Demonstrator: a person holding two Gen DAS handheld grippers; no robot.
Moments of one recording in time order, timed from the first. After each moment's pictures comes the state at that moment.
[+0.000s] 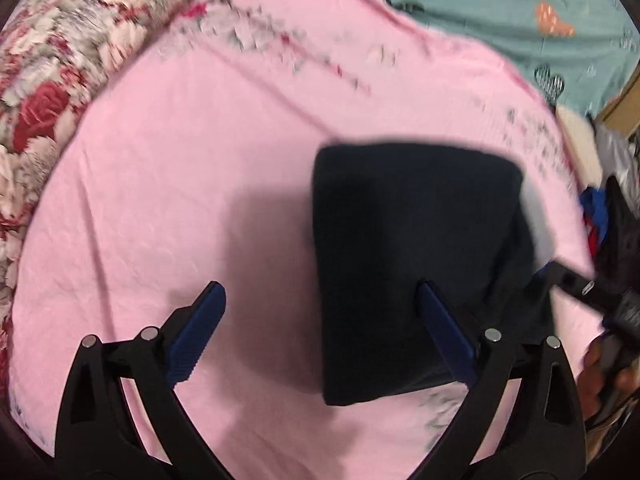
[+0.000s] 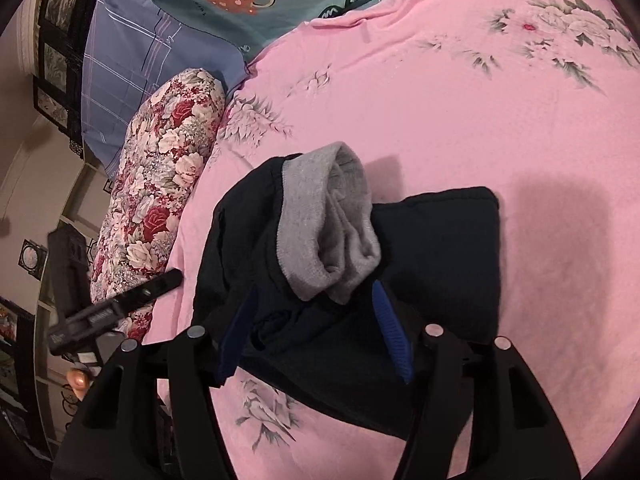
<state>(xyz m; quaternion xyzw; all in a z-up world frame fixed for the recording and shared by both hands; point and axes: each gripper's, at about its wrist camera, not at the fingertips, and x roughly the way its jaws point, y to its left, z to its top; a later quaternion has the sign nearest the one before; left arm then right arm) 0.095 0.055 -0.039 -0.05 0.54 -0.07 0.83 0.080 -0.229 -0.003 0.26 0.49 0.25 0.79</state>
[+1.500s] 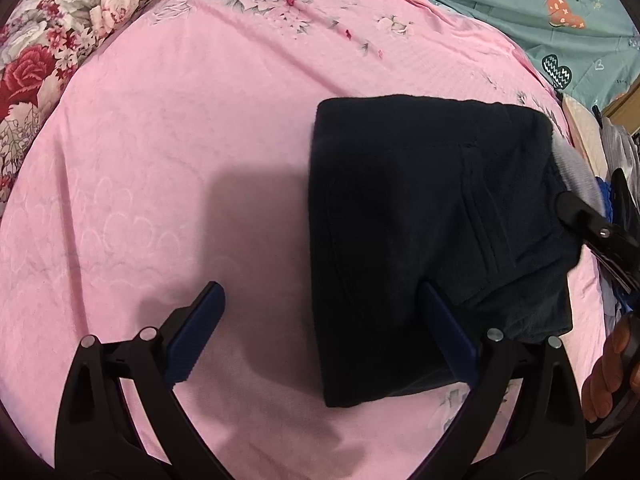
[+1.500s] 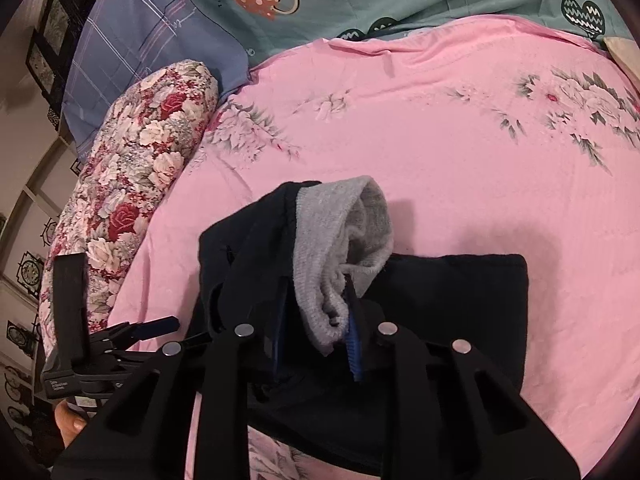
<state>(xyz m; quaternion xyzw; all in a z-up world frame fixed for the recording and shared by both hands) 0.099 0.059 -0.058 -0.08 0.56 -0.07 0.82 0.090 -0.182 0.021 0.17 0.45 0.21 0.85</state>
